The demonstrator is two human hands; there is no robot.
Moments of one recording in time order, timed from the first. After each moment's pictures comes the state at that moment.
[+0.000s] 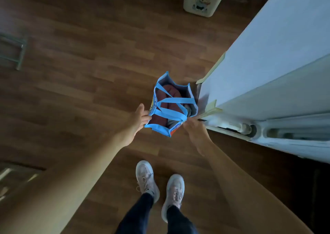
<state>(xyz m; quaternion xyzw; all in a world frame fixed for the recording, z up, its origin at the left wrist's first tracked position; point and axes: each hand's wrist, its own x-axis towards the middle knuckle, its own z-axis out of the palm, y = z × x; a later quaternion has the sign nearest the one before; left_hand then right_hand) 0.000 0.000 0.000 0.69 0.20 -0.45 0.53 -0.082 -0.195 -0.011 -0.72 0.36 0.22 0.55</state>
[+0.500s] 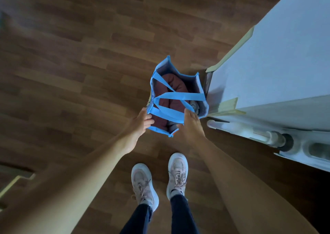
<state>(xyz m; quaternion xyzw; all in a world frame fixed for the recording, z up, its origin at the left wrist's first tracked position) 0.022 -0.035 -0.134 0.68 0.26 -0.46 0.51 -0.027 -0.212 -0.181 -0.90 0.18 0.30 0.27</state>
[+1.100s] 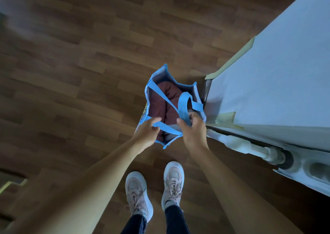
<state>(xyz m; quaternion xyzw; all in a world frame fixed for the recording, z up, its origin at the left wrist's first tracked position) 0.032 -0.077 -0.172 0.82 0.09 -0.43 0.38 -0.007 -0.225 -0.151 -0.77 0.33 0.11 0.53</state>
